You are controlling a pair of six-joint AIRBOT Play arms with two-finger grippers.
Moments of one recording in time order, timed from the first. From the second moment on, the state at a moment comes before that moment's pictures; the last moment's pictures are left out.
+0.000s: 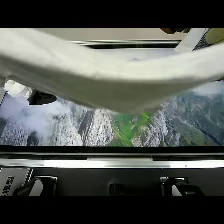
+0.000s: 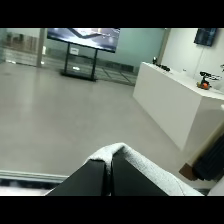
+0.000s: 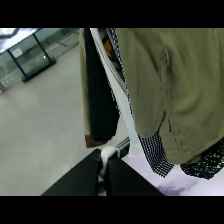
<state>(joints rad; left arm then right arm) 0.46 -0.68 1.66 0.77 -0.91 -1.38 -0.08 -0.83 1.90 1.20 -1.07 -0.91</state>
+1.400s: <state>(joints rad) 0.21 -1.46 1.07 0.80 -0.93 -1.44 -0.18 -1.85 1.90 1.89 -1.36 -1.25</state>
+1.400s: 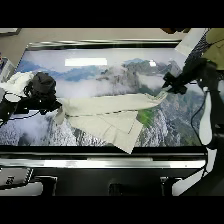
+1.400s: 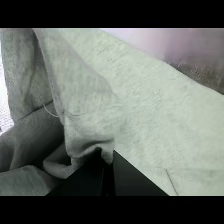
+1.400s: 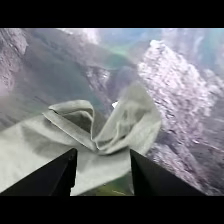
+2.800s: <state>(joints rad) 0.21 -1.47 1.06 0.80 -0.98 -1.44 0.16 -1.34 0.71 2.28 -1.08 -1.49</state>
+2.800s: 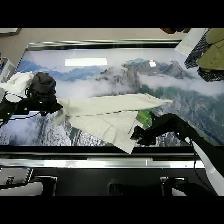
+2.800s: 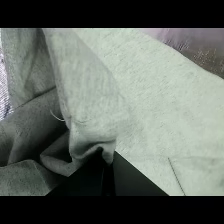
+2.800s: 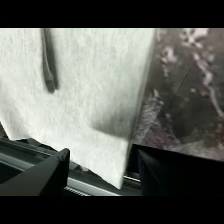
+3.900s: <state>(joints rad) 0.33 -1.27 1.39 0.79 -1.19 -1.48 -0.11 -1.21 1.70 2.24 -1.06 -1.37</state>
